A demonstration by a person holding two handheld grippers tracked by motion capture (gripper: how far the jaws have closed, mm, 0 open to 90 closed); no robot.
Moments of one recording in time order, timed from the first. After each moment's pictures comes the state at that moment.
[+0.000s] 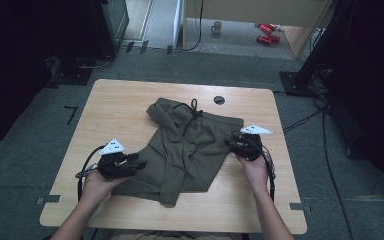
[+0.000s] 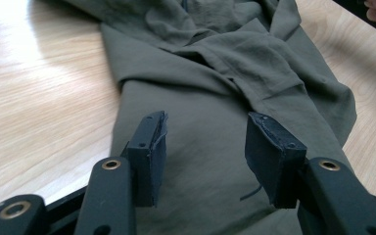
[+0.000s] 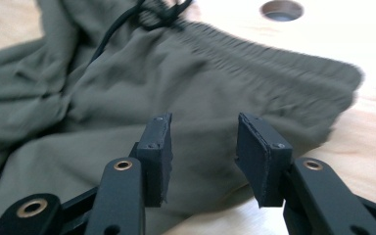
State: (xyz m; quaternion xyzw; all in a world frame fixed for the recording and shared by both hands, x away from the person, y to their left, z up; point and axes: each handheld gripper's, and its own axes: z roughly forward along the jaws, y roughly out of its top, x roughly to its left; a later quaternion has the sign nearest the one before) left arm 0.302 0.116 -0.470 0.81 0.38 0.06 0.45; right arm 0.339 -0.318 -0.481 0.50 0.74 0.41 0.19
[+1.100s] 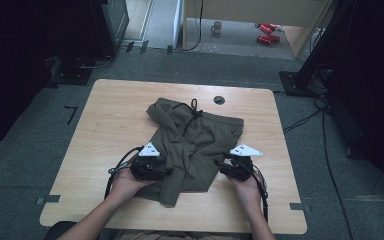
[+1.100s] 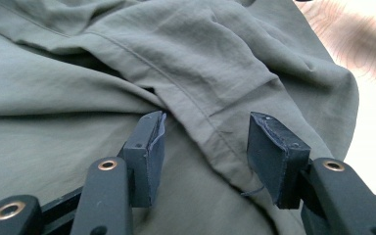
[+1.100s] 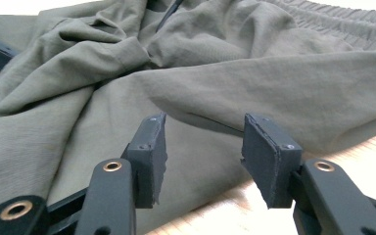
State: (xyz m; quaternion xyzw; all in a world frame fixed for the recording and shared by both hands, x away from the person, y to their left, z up) left arm 0.311 0.036 -0.500 0.86 0.32 0.03 0.40; right arm 0.289 -0.288 -0.502 0.47 0.75 0.43 0.18
